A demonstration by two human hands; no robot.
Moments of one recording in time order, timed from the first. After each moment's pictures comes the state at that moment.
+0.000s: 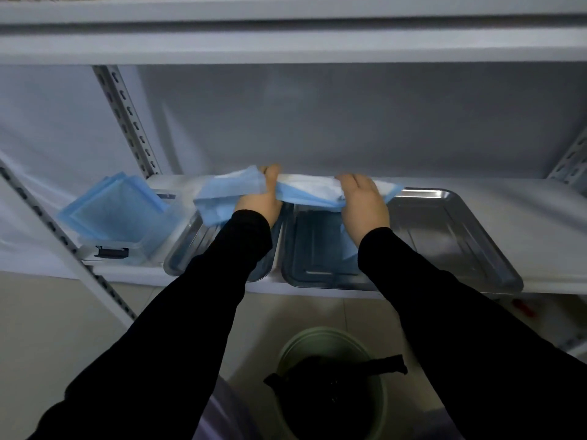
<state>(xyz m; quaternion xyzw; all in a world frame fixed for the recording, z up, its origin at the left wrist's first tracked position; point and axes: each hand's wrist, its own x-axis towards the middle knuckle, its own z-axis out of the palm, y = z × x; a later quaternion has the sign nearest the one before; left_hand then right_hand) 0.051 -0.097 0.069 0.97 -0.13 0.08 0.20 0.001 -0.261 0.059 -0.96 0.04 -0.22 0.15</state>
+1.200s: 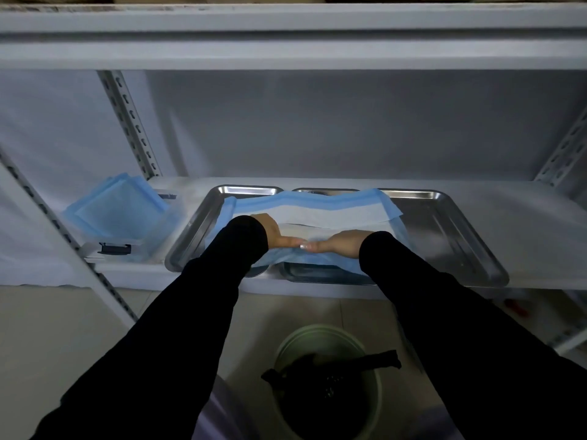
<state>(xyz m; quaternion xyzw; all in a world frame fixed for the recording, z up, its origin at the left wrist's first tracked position) 0.034 -0.094 0.056 0.97 -0.14 -0.18 0.08 -0.004 -0.264 0.022 -0.91 0.03 0.20 0.37</state>
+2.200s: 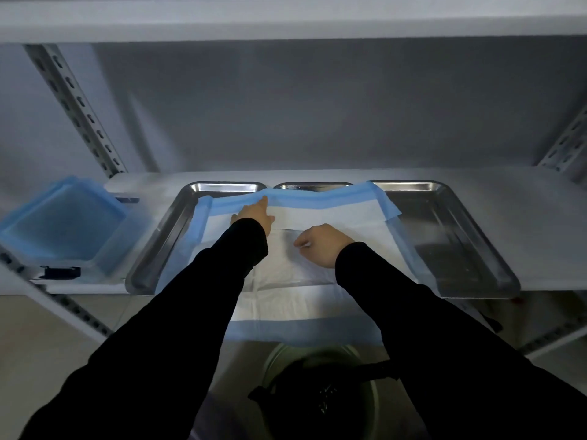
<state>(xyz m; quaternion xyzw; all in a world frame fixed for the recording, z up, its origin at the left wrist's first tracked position) 0.114 -0.131 0.007 0.98 -0.06 -0.11 0.13 0.038 -0.265 -0.002 -0.97 -0.01 0.12 0.21</state>
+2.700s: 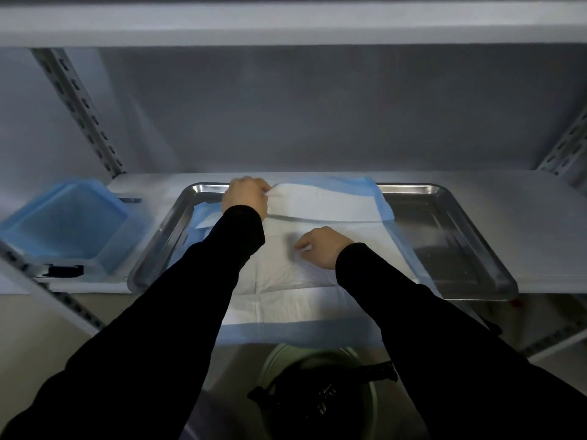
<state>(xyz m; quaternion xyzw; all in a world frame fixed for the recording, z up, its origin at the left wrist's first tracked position) 0.114 -0.125 0.040 0.98 -0.07 0.08 0.19 0.035 -0.269 0.002 -0.97 -0.04 0.14 0.20</state>
